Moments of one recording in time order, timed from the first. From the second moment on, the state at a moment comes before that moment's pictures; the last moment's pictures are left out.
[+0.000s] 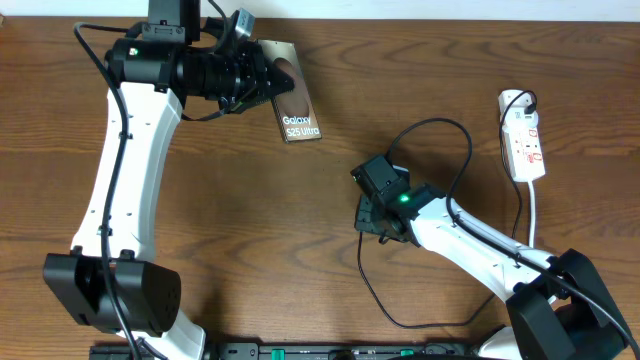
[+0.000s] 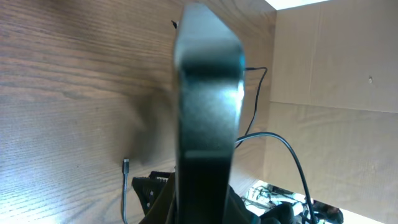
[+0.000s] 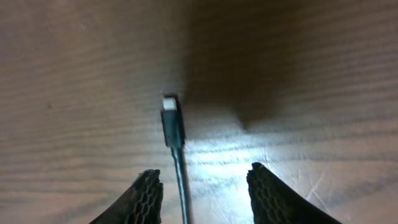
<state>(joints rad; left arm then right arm) -0.10 1.78 1.84 -1.08 0.84 -0.47 0.64 1.62 0.92 -0.58 0.03 0.86</state>
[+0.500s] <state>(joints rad) -0.10 1.78 1.84 -1.10 0.83 -0.46 0.67 1.73 0.92 -0.52 0.05 0.87</state>
